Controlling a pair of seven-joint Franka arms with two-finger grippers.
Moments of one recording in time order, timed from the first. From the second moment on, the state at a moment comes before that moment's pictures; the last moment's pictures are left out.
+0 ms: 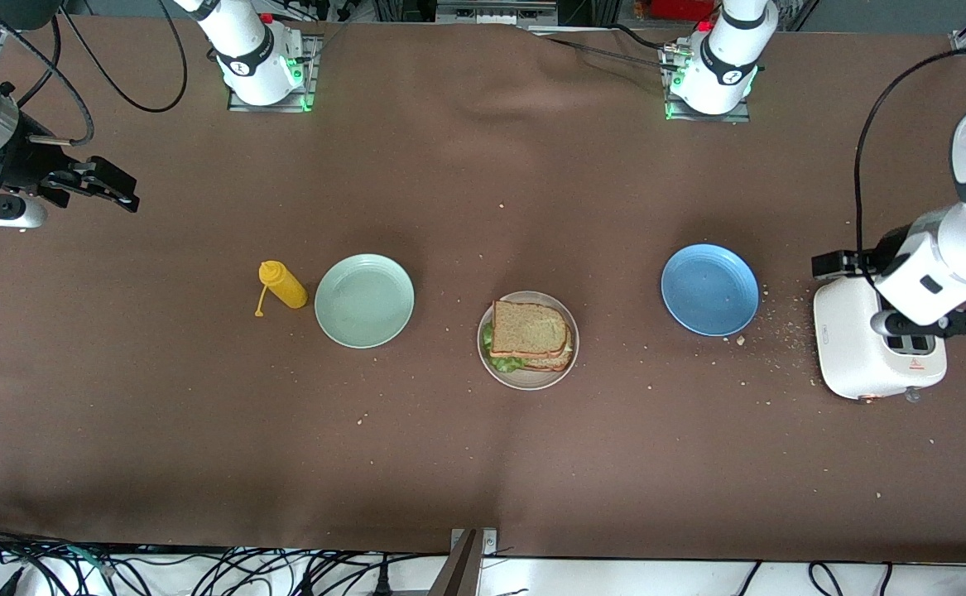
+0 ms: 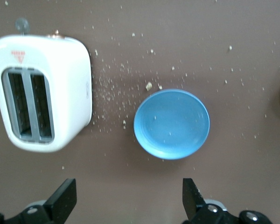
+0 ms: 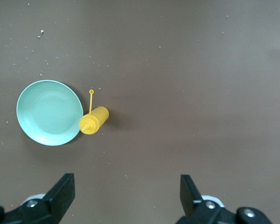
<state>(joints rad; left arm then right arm) 0.13 0.27 -0.20 -1.44 0.10 1.44 -0.10 -0.01 -0.02 0.07 -1.69 -0.01 1.64 0.12</state>
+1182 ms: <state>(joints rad) 0.03 0.03 0.00 -1.59 0.06 1.39 -0.10 -0.01 -0.02 0.07 -1.69 -0.01 1.64 0.12</state>
